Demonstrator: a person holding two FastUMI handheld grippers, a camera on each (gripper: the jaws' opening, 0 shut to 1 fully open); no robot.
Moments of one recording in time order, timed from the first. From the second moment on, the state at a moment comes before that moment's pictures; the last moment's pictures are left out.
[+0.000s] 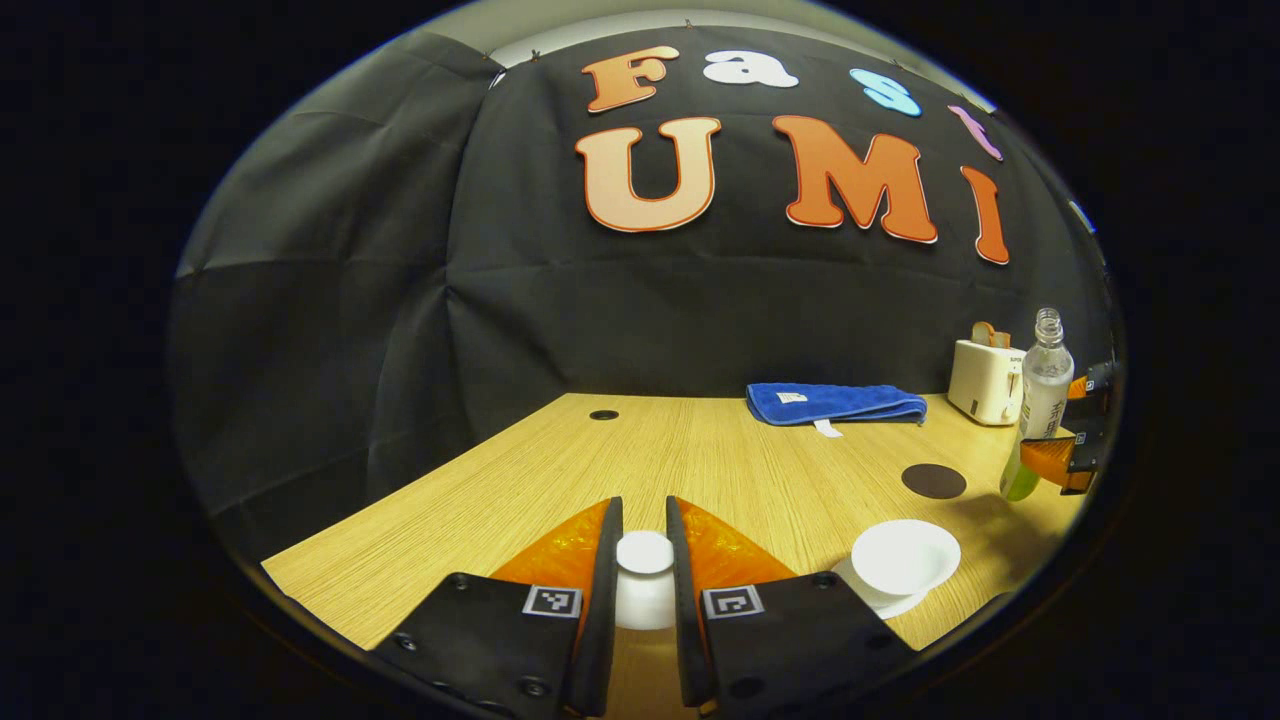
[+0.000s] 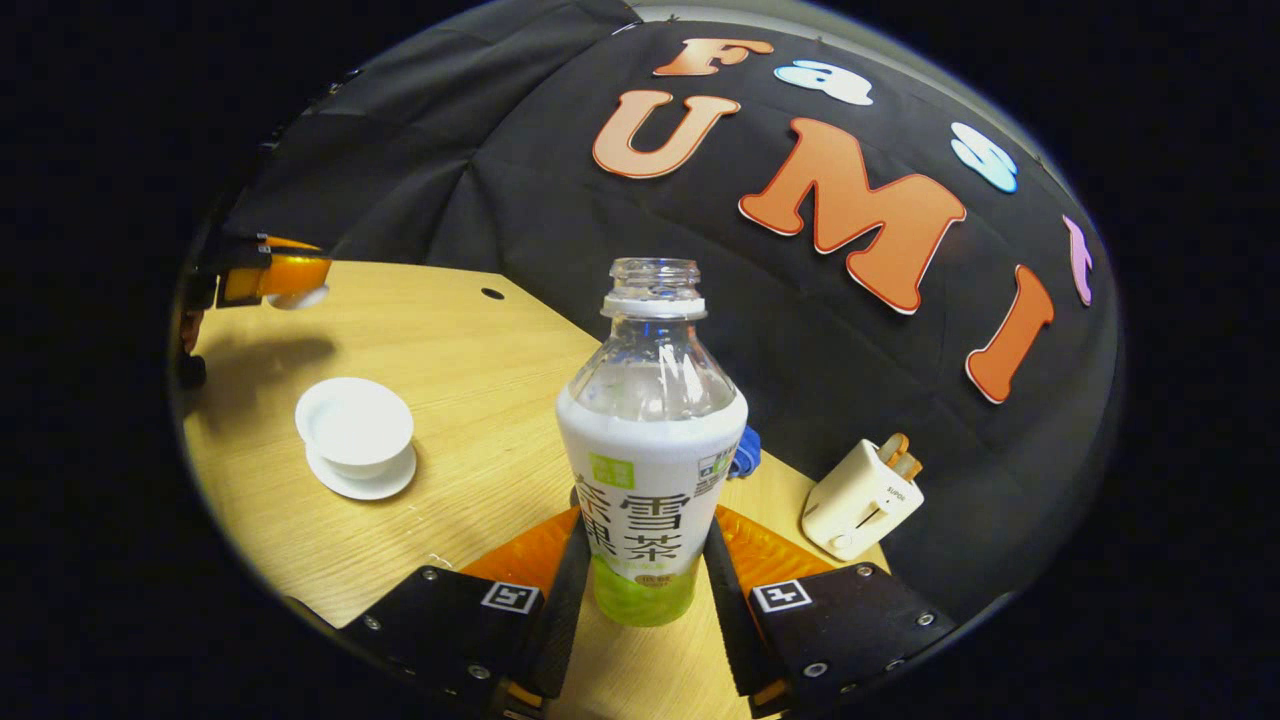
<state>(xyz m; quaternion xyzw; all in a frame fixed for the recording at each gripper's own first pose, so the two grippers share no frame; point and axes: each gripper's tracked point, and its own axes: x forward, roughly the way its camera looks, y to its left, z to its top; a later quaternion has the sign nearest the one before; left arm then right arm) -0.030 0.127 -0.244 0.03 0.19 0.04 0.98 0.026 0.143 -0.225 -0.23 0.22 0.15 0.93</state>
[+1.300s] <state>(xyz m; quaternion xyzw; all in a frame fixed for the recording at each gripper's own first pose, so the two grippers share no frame) -0.047 0.177 -0.246 0.03 0.18 0.04 0.98 0.035 0.211 -0.226 -0.65 0.05 0.15 0.75</state>
